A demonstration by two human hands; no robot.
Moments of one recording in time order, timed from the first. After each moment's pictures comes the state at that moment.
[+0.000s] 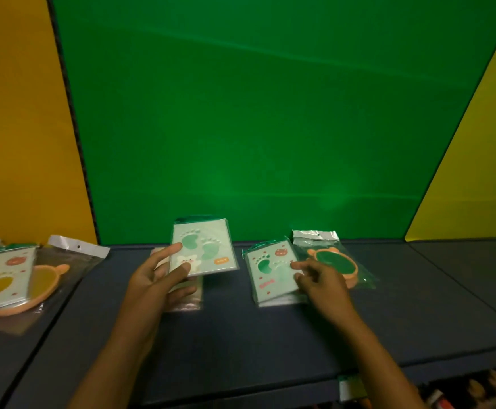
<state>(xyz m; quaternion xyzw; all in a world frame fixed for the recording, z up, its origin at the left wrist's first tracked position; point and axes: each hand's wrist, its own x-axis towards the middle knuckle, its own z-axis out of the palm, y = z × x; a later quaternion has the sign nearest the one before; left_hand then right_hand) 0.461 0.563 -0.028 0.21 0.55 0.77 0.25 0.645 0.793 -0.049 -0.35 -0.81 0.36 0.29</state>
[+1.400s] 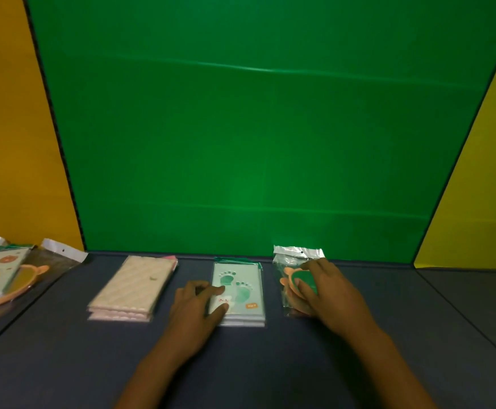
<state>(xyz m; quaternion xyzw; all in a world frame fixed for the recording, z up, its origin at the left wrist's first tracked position) 0.531 0.688 -0.082 0.38 0.86 0.32 0.03 0.701 0.901 -0.028 -0.25 -0.94 0.08 0.21</state>
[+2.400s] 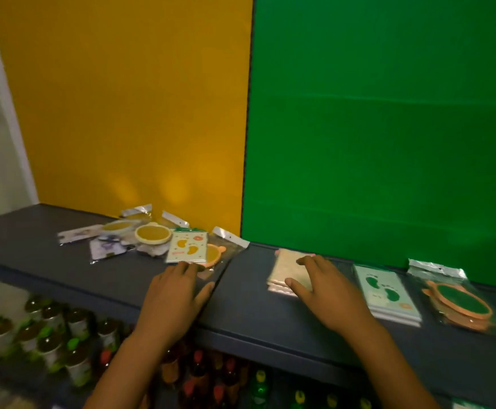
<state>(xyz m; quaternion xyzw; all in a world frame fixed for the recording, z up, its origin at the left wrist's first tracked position) 0.464 0.353 -0.021 0.28 0.93 0.17 -0.19 0.578 0.612 0.002 -0.11 -0.97 0.08 0.19</state>
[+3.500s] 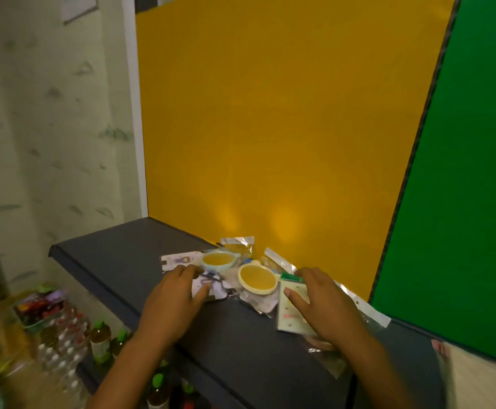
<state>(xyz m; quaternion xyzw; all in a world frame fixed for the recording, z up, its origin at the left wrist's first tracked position) 0.263 0.178 -0.016 0.10 0.94 0.26 -0.20 0.292 0.453 -0.009 0.02 -0.97 0.14 0.19</state>
